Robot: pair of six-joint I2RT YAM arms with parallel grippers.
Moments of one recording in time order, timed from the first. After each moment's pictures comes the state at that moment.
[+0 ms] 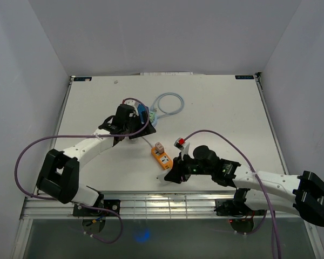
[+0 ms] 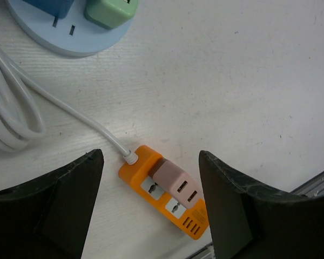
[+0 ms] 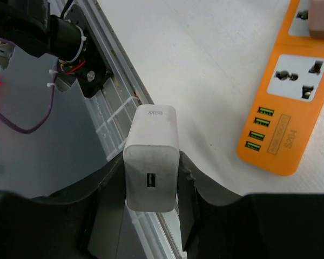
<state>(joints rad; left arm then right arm) -0.48 1.42 0.91 -0.21 0.18 -0.62 1.06 1.02 0.46 0.11 -0.30 0.52</state>
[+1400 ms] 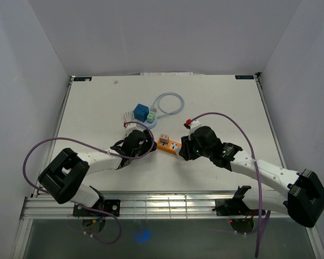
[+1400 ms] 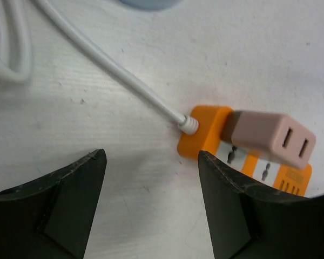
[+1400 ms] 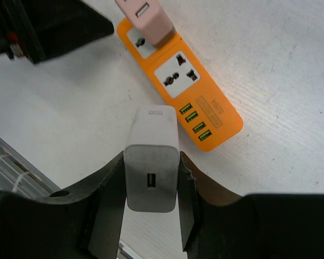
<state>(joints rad) -0.68 1.47 0.56 0.20 -0.25 -0.85 0.83 1.13 0.64 -0.20 -0.01 0.33</state>
